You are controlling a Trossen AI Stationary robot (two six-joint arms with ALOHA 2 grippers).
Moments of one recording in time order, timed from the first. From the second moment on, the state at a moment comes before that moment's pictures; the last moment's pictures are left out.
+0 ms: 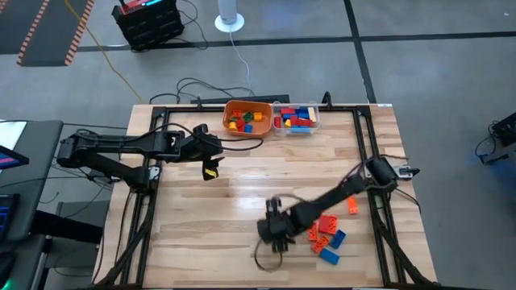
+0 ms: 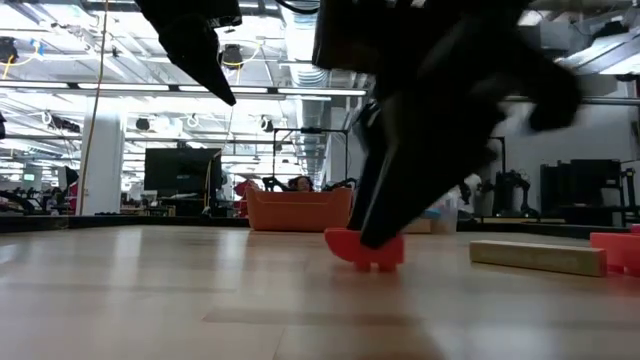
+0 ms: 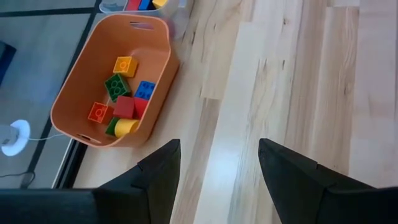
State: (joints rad) left arm 0.07 1.18 1.03 -0.67 -0.38 0.04; right arm 0.42 2.06 1.40 -0.52 0.23 0.23
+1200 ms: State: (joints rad) left arm -0.09 1.47 0.72 0.25 -0.14 0.09; right arm 0.10 1.44 0.65 0.11 0.41 0.12
